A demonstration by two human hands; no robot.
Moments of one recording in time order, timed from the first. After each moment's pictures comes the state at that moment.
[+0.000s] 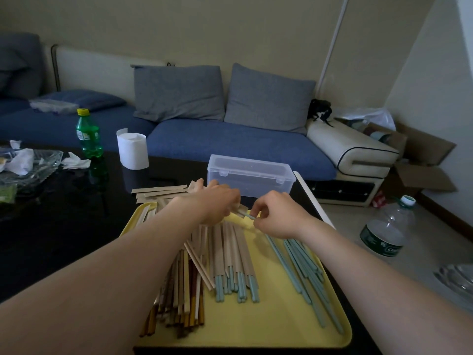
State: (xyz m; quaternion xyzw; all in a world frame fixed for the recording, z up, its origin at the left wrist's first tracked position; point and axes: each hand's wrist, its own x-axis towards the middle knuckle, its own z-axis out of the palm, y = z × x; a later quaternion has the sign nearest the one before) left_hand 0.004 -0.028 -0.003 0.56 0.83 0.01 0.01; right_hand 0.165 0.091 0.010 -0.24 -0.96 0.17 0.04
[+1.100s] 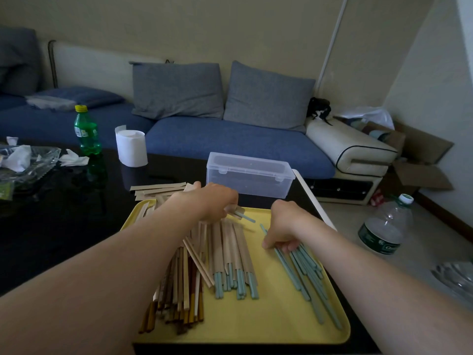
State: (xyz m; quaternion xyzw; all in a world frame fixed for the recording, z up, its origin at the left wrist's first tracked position) left_hand 0.003 -0.032 -0.001 0.56 0.83 0.02 0.06; right_hand 0.166 0.081 0.017 -0.41 -0.89 0.14 -0.12
